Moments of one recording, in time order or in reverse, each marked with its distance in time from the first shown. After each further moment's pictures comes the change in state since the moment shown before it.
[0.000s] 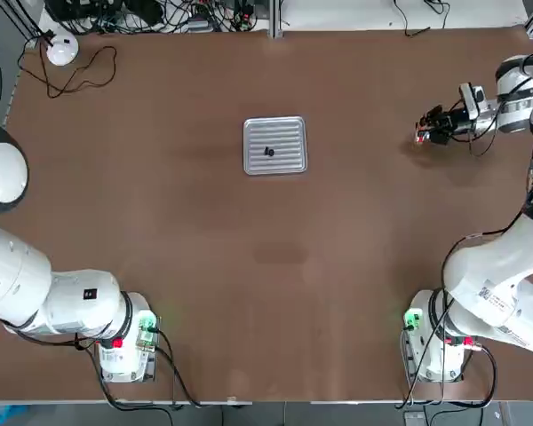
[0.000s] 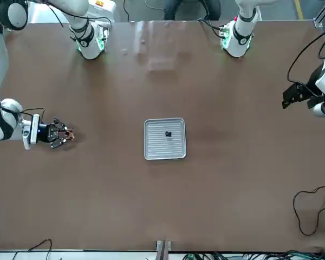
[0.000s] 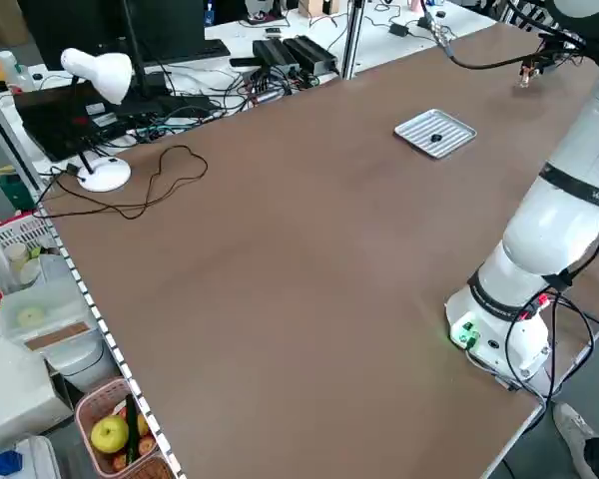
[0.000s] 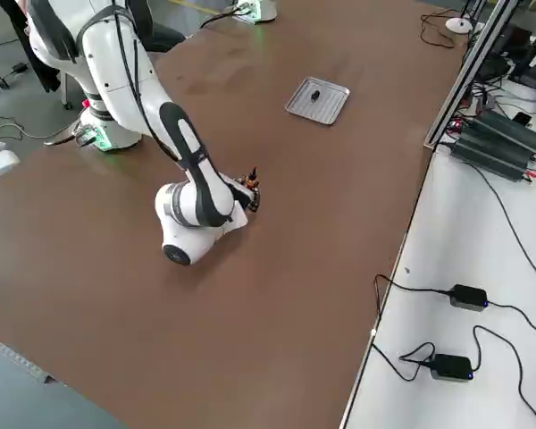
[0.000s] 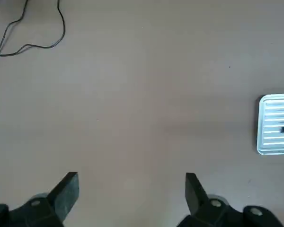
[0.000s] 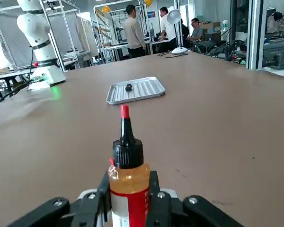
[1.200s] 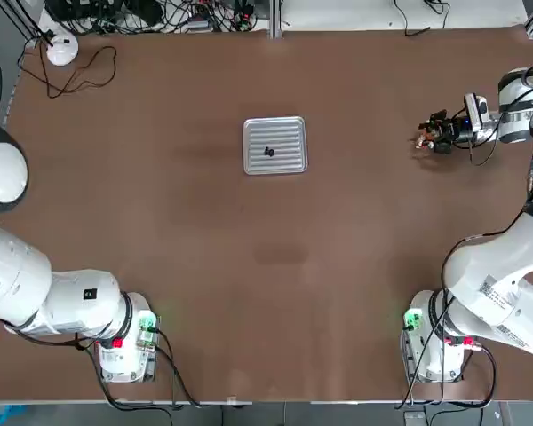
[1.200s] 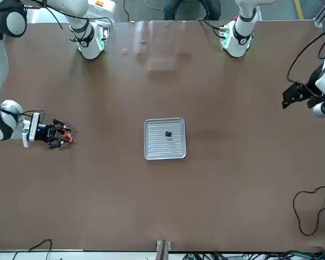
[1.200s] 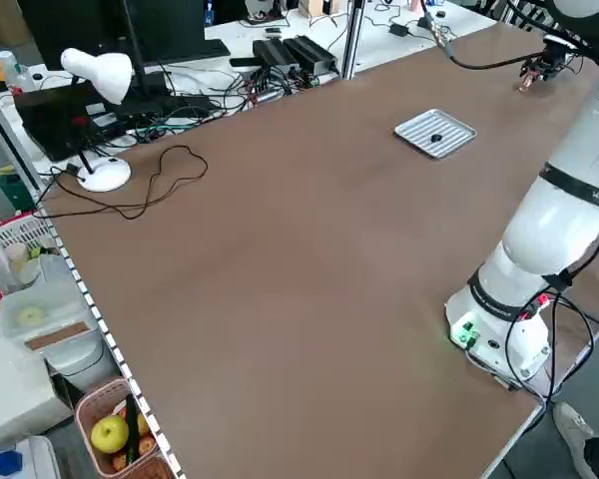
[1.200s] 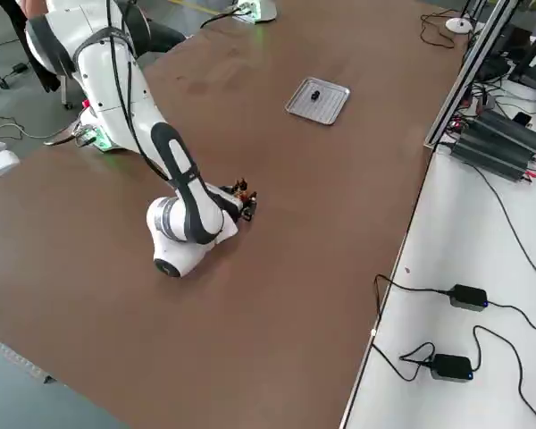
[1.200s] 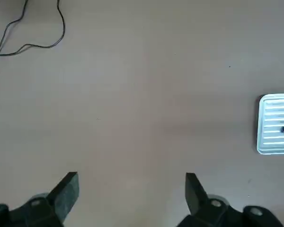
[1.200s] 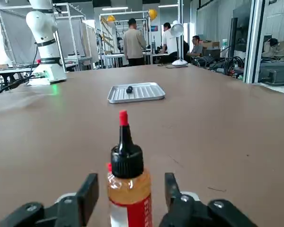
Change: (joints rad) left arm 0.000 0.000 0.000 0.000 0.000 -0.001 0.000; right arm -0.048 0.067 0.003 0.030 0.004 -0.038 -0.096
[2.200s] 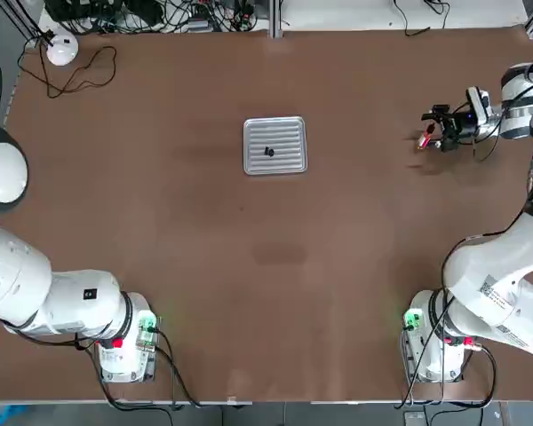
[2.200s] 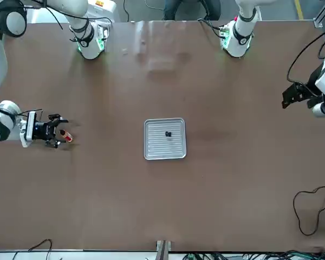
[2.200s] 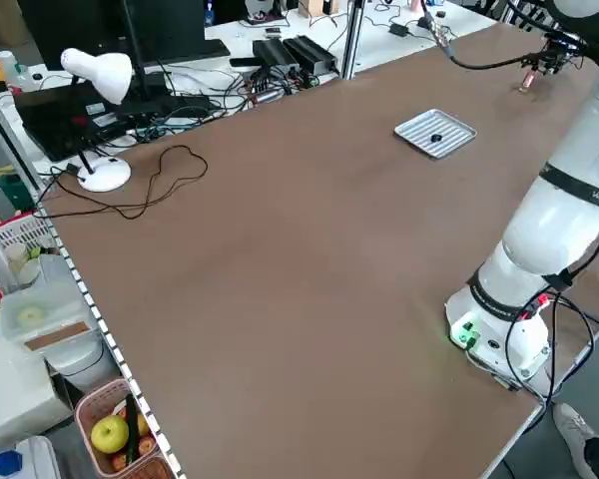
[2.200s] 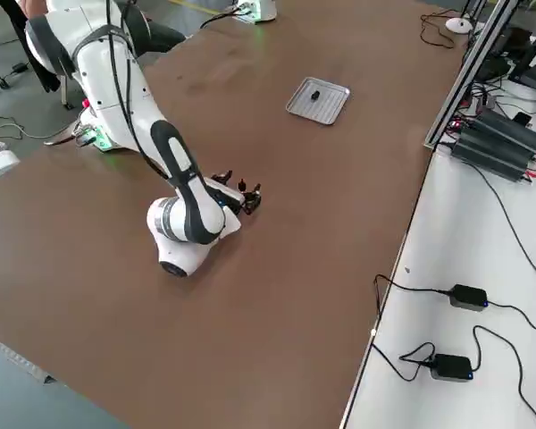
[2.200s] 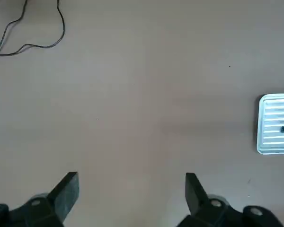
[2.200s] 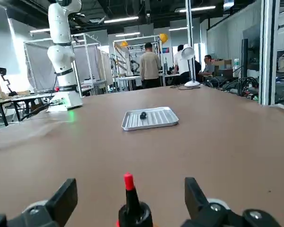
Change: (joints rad) left arm 0.000 0.000 0.000 0.000 0.000 0.000 0.000; right arm 0.000 -0.005 0.002 0.034 0.000 -0.161 0.092
